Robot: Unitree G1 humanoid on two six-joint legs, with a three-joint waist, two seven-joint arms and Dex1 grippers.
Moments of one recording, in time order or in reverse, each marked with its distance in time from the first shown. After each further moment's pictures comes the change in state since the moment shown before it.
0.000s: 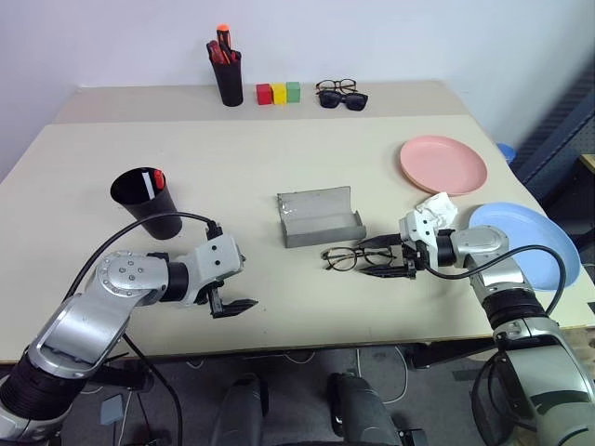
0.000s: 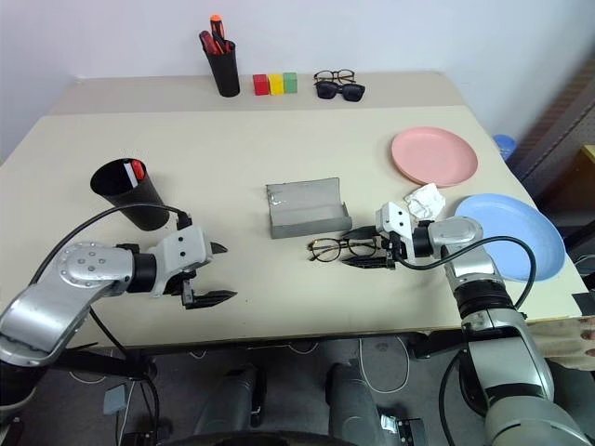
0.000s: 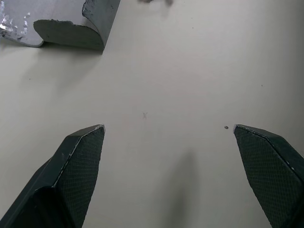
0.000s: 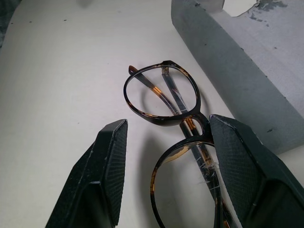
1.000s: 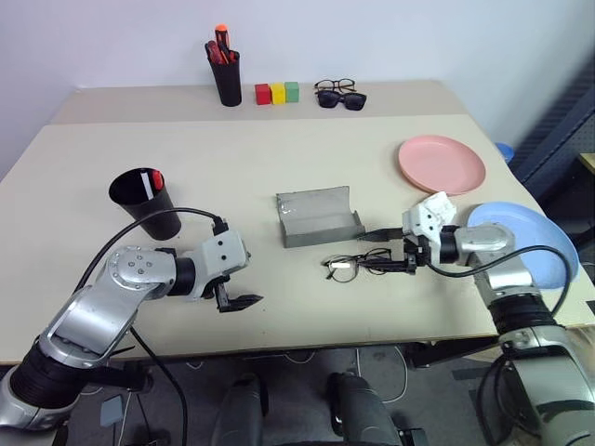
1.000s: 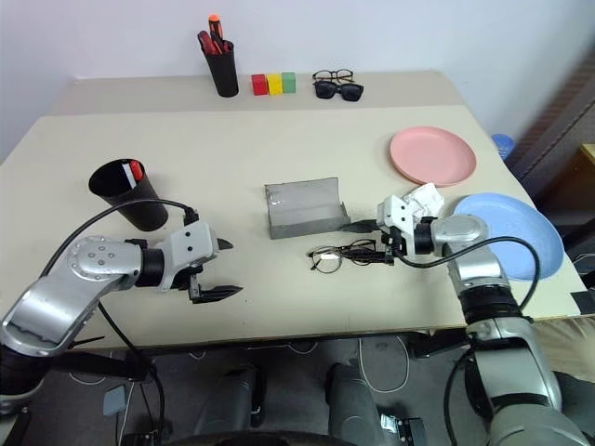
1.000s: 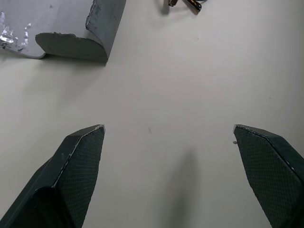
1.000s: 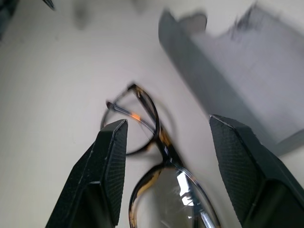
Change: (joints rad) left arm -0.040 -0.011 -0.046 0.035 -0.009 -0.007 0.022; right arm 0.039 0.003 0.001 -0.082 0.003 0.072 -0.070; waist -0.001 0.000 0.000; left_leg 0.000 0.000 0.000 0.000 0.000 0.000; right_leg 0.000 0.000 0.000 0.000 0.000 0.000
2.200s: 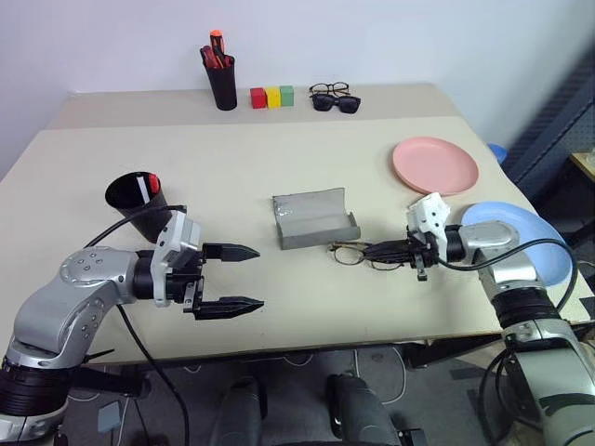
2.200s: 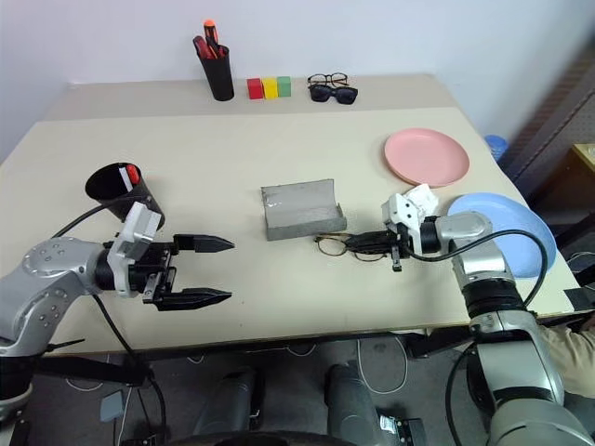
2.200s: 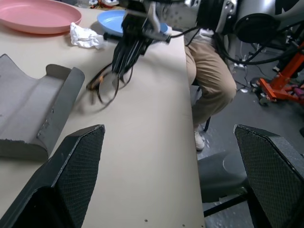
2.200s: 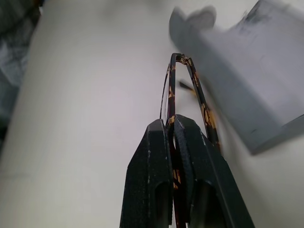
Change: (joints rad) left arm 0.094 -0.062 0.284 0.129 -0.457 -0.171 -0.278; right arm -0.026 -0.047 -0.041 -0.110 0.082 0.151 0.097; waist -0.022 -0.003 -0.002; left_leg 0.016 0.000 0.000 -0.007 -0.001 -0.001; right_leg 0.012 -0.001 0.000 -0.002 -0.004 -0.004
